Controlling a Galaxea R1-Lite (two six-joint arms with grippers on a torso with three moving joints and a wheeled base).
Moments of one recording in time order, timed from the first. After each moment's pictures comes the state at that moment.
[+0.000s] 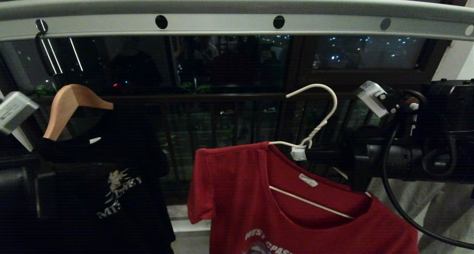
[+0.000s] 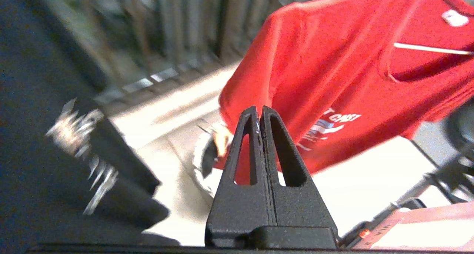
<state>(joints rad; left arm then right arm) -0.08 1.11 -0.80 0.08 -0.55 0.04 0.37 1.49 -0.83 -0.43 0.76 -0.03</state>
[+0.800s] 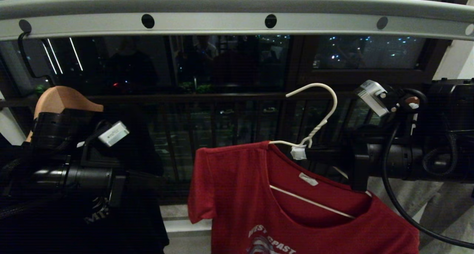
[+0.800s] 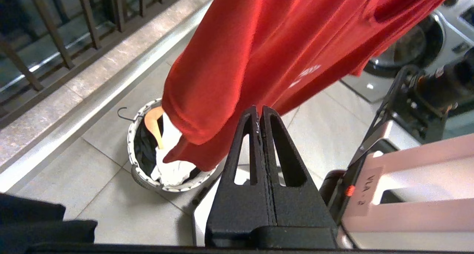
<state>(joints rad) -0.06 1.59 -0.81 -0.05 -0.95 0.29 0.38 1.49 -0.83 -0.43 0.76 -0.02</state>
